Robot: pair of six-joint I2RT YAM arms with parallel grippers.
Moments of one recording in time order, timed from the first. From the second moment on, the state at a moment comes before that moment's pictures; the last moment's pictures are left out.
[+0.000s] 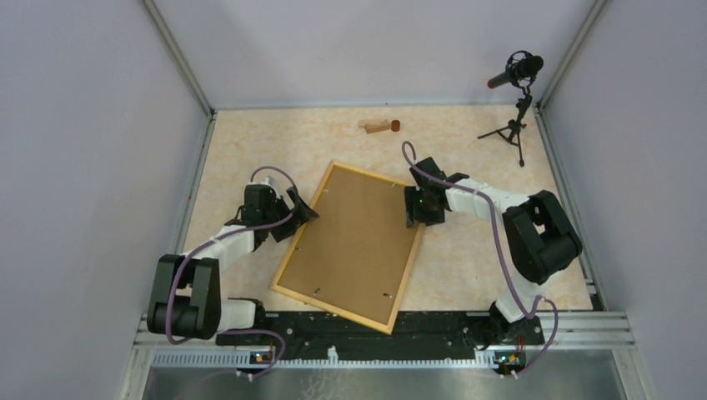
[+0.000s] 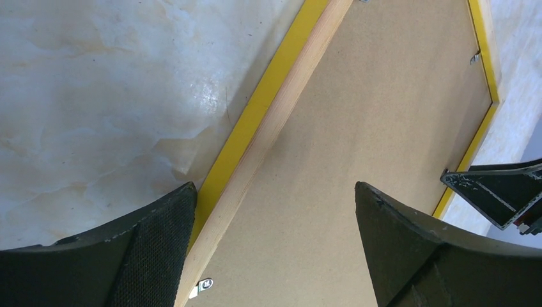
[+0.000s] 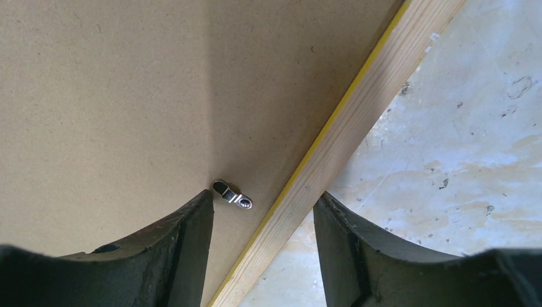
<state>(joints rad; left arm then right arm) -0.12 1.31 0.52 -0.02 0.32 -0.70 0.53 1.71 1.03 -0.49 0.03 0.44</state>
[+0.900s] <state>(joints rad) -0.11 1.30 0.51 -0.01 0.32 -0.70 0.56 1.77 1.13 -0.60 0.21 0.77</state>
